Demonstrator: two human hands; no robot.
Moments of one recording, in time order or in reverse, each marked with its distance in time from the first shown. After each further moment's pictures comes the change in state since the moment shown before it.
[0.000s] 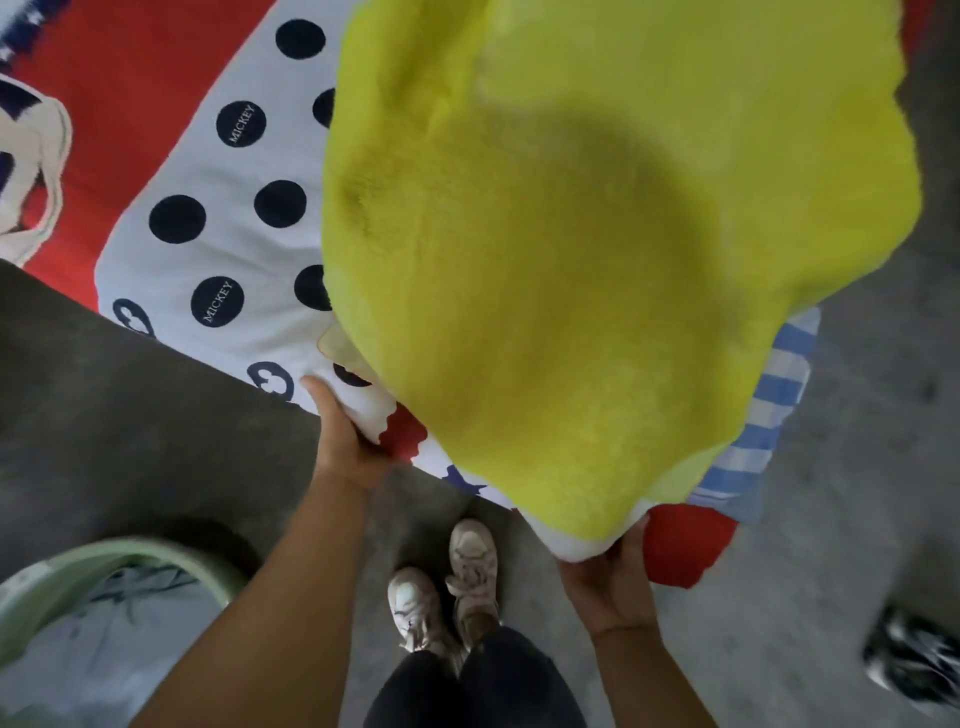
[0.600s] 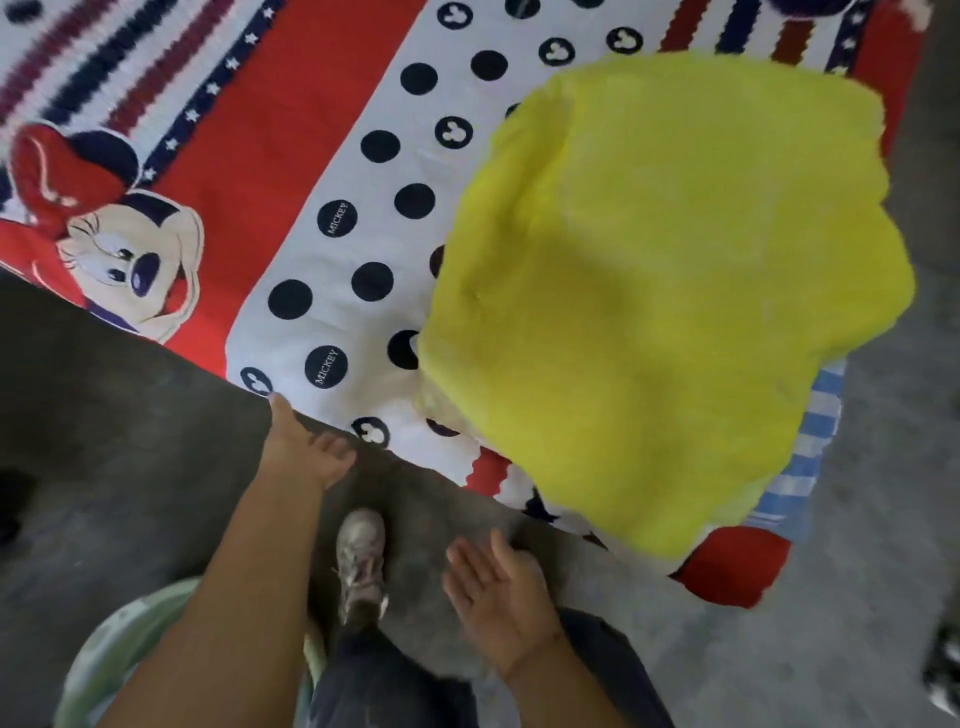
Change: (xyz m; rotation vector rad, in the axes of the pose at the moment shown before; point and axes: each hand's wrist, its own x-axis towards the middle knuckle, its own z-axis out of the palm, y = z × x) left_hand -0.013 0.157 -0.029 0.011 0.369 0.006; right_hand -0.065 0.130 0.122 -0.140 0.221 0.455
